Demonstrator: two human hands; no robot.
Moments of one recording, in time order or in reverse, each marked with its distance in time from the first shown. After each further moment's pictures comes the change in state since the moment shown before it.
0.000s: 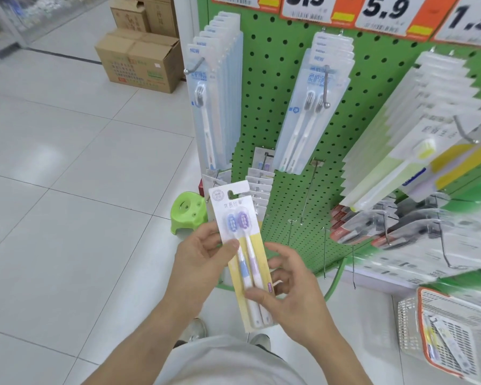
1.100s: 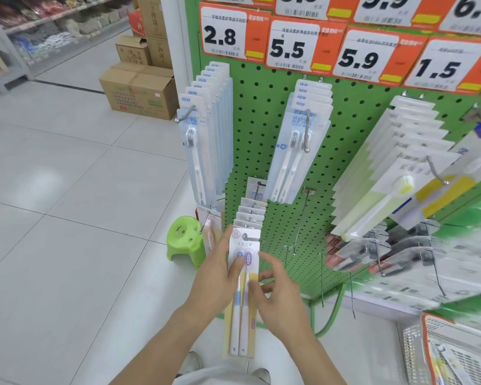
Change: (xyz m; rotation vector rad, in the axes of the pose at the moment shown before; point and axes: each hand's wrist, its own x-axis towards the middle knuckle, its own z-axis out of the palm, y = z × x) left_hand 0.064 -0.044 0.019 0.679 -0.075 0.237; right_hand 0.047 0.009 0.004 -0.258 0.103 0.112
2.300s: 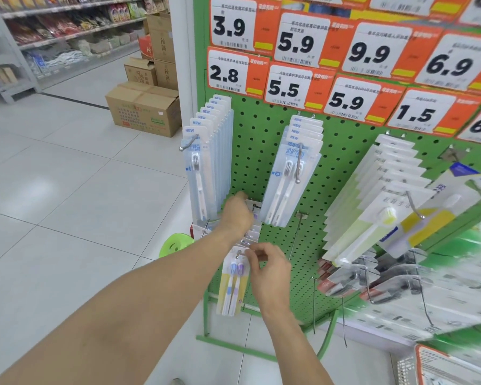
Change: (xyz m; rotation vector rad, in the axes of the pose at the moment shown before) left_hand 0.163 0.063 0.006 0.200 0.096 -0.137; right_hand 0.083 -0.010 0.010 0.017 0.388 -0.154
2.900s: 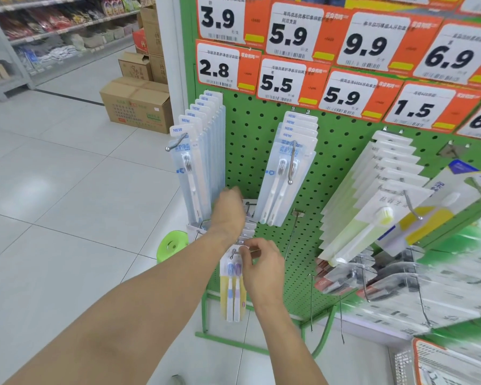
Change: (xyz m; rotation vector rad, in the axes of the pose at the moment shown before) left_hand 0.007 -0.003 0.003 0.142 0.130 0.019; right_hand 0.008 -0.007 0.002 -0.050 -0.005 0.024
